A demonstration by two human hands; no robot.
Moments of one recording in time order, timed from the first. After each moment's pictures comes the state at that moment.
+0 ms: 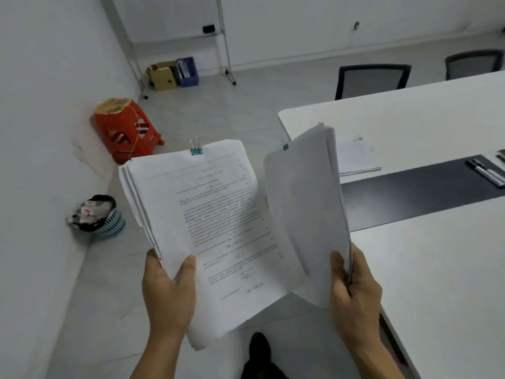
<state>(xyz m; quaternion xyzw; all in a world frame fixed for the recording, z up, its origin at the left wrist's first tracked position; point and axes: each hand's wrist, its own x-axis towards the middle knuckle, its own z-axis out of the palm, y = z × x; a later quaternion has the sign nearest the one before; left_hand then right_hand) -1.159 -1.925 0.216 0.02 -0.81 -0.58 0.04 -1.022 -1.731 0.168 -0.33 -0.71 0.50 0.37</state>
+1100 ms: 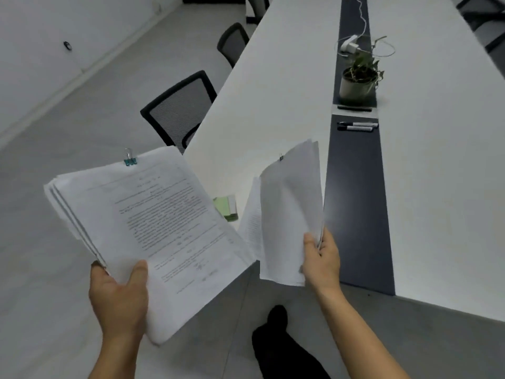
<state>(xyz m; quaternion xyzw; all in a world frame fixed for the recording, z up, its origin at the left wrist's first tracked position) -1.721 -1.468 0.196 -0.31 -0.77 -0.51 -0.23 -1.440 -1.444 0.108 -0.70 -0.32 0.40 0.51</state>
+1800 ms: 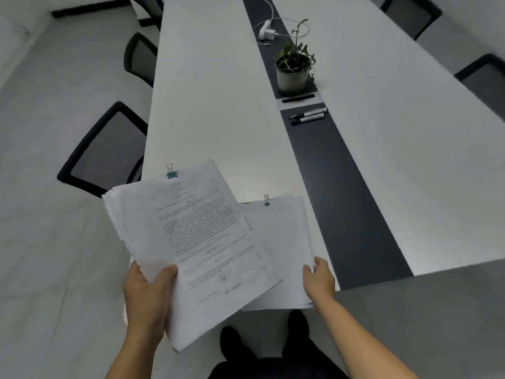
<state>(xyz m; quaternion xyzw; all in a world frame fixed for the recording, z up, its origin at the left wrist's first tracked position) -1.734 -1.252 0.159 -0.45 -0.67 -0.37 -0.46 -1.472 -1.362 -0.013 -0.86 -0.08 0.39 0.32</state>
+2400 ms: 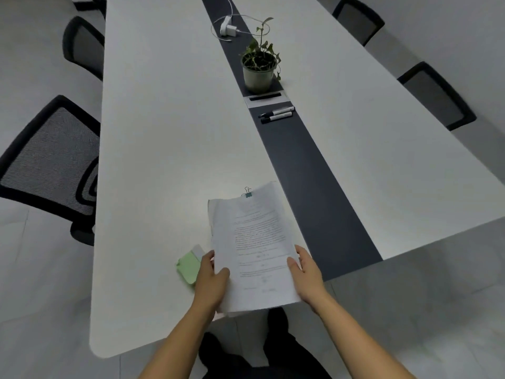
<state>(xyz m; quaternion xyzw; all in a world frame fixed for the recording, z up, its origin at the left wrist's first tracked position) -1.656 -1.244 0.050 -0.51 -0.59 -0.11 -0.62 -1.478 -1.369 0.040 -0.81 -0.16 0.42 0.38</state>
